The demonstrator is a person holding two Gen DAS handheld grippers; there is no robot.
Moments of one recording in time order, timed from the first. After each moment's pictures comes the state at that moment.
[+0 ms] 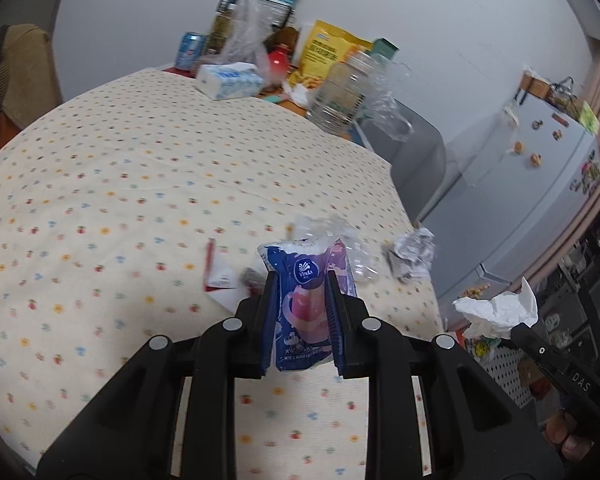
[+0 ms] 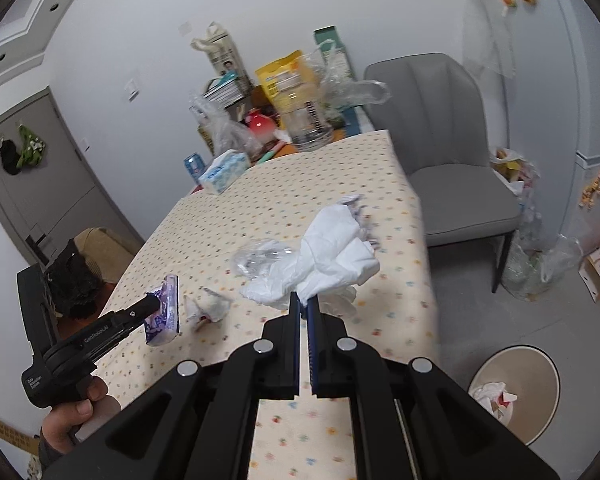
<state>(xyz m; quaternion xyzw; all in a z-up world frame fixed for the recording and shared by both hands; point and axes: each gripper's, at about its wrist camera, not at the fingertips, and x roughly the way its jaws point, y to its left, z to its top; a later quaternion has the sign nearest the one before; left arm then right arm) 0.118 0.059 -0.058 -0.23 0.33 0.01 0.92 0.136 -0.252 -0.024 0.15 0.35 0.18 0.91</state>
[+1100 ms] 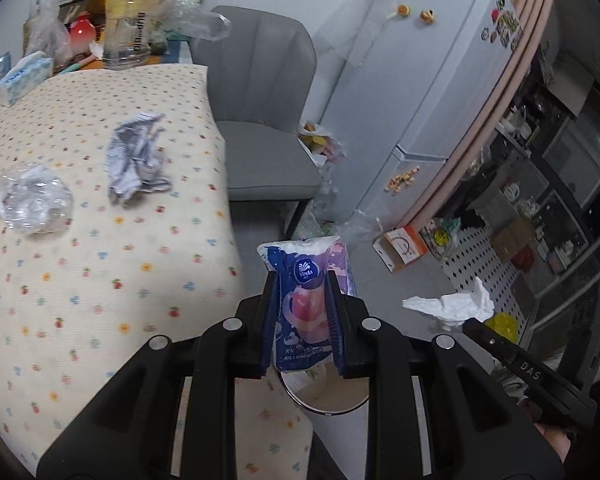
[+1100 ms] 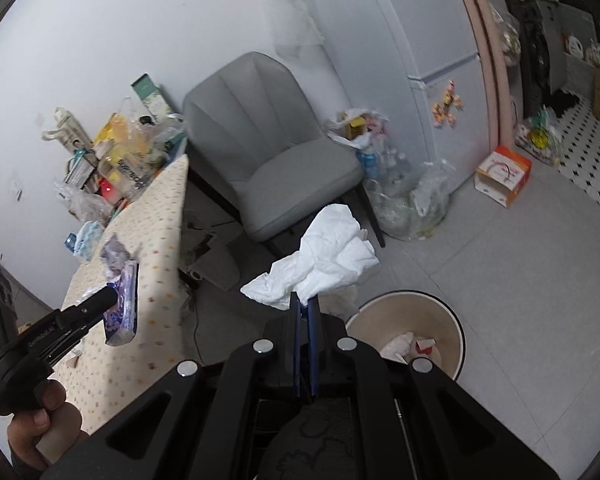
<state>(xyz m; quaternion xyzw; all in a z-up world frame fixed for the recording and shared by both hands) 0.189 -0.208 -0.090 -0.09 0.41 -0.18 0.89 0.107 -0.489 -0.136 0.27 0.38 -0.02 0.88</state>
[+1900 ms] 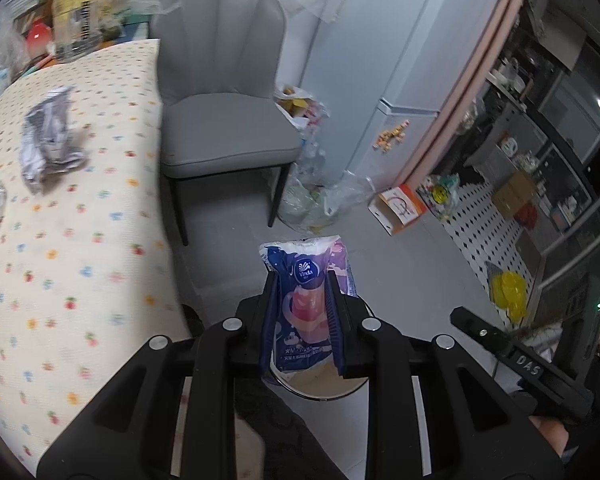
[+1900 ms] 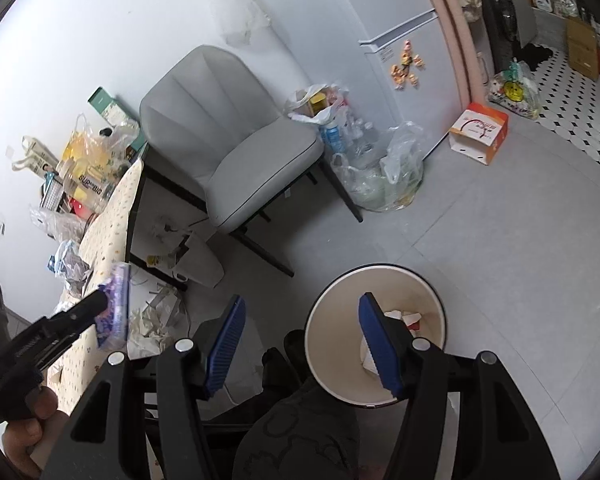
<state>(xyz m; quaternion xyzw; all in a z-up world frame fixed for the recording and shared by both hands) 0.203 -0.273 -0.123 -0.04 0.45 -0.21 0.87 0.091 -0.545 -0.187 0.32 0.39 -0.06 0.86</state>
